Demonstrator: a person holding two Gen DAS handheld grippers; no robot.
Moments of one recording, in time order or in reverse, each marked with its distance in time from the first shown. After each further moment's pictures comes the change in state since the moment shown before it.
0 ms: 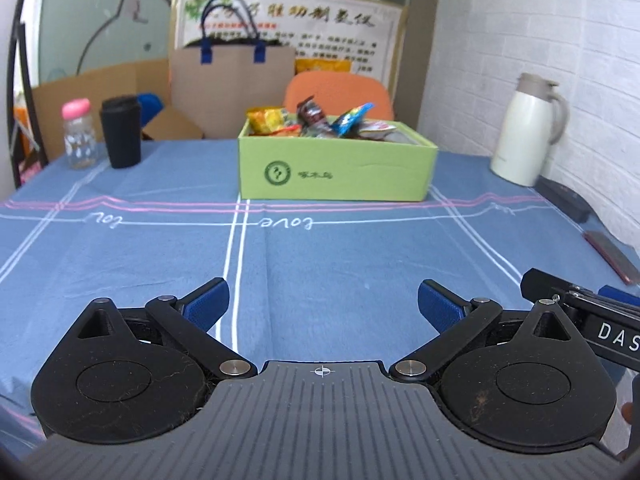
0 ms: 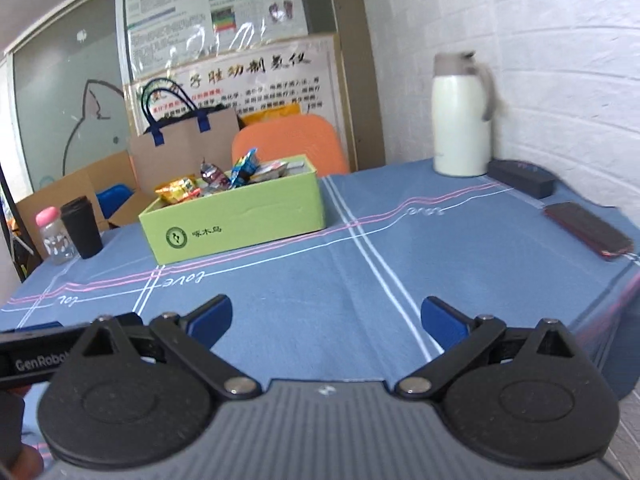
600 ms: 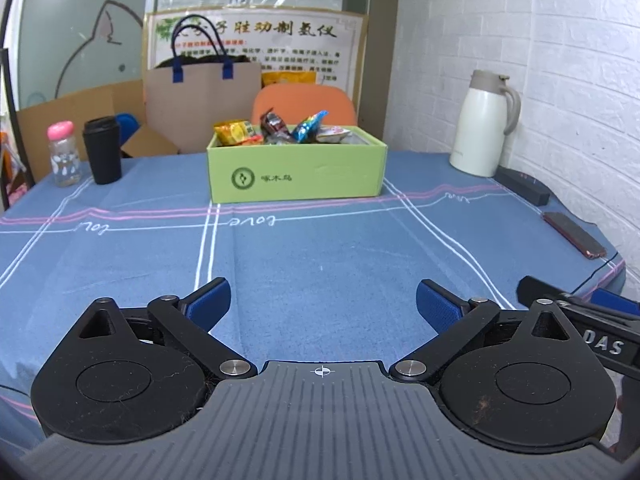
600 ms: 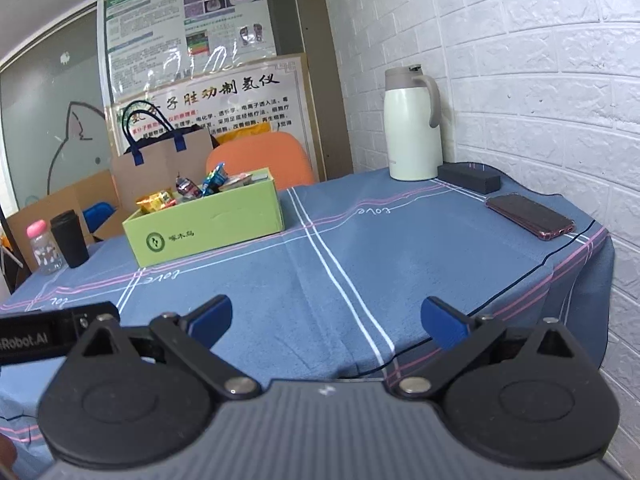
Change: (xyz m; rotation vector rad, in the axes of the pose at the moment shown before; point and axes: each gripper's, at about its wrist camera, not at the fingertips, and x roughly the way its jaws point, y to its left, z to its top) left arm -0.039 -0.023 -0.018 0.052 -0.022 -0.057; right arm -0.036 -0.030 -0.022 0.031 -0.045 -0.046
